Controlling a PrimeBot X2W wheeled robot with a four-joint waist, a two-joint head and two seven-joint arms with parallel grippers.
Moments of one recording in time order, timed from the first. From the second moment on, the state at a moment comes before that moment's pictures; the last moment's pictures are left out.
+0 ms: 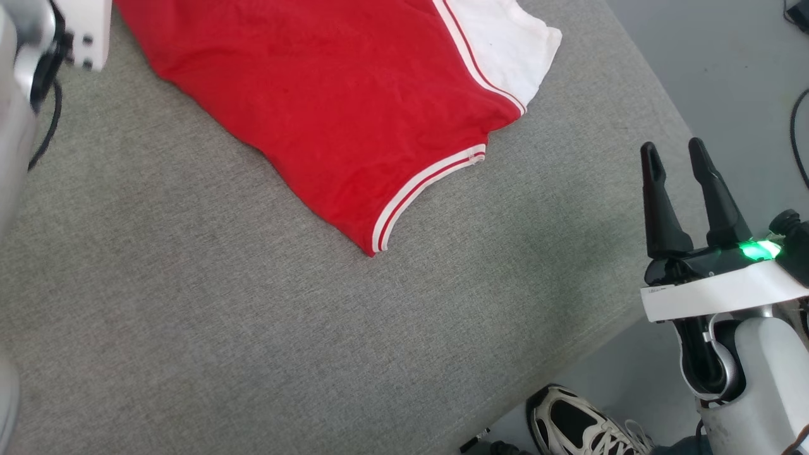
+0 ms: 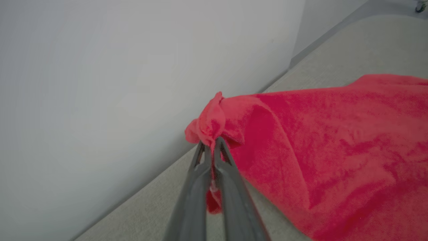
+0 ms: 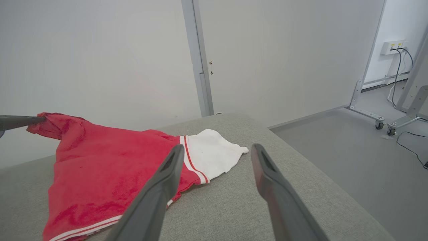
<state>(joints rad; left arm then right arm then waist) -1.45 0.48 -0.93 1.17 -0.64 -0.06 0.10 -0.32 -0.22 0.11 0.13 0.56 0.13 -0.26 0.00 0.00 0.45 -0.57</state>
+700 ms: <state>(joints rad) -1.17 0.37 -0.91 0.83 -1.19 -0.13 0.77 -0.30 -0.25 0.10 0.13 0.54 0.13 -0.26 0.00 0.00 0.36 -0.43</state>
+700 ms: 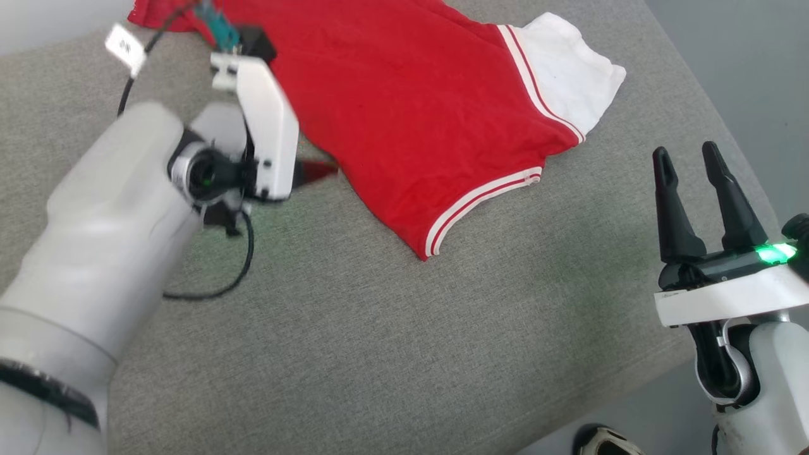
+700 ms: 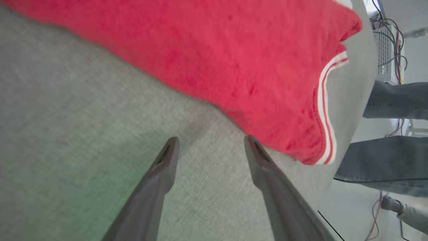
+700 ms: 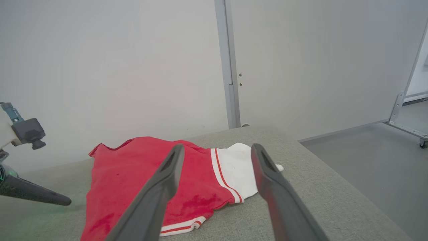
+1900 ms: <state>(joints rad) -1.26 0.62 -0.99 0.81 -0.98 -0.08 0.72 -0.29 -0.23 0.09 0.13 0.54 0.13 -0.26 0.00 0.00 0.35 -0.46</state>
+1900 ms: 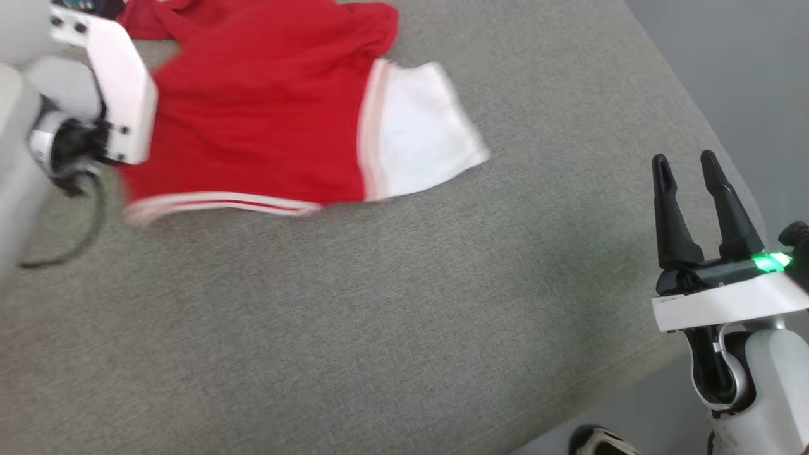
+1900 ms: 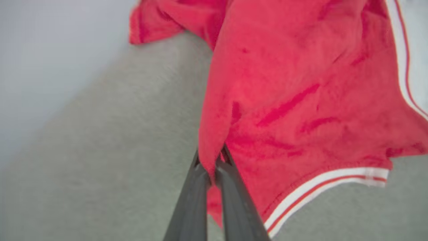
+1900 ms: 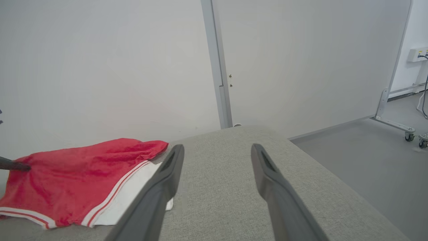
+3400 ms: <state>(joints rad) -1.36 0.44 -1.11 0.78 -1.08 -0.10 0.78 -0.30 -0.23 0.13 0.12 0.55 0.13 -0.26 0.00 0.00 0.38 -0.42</state>
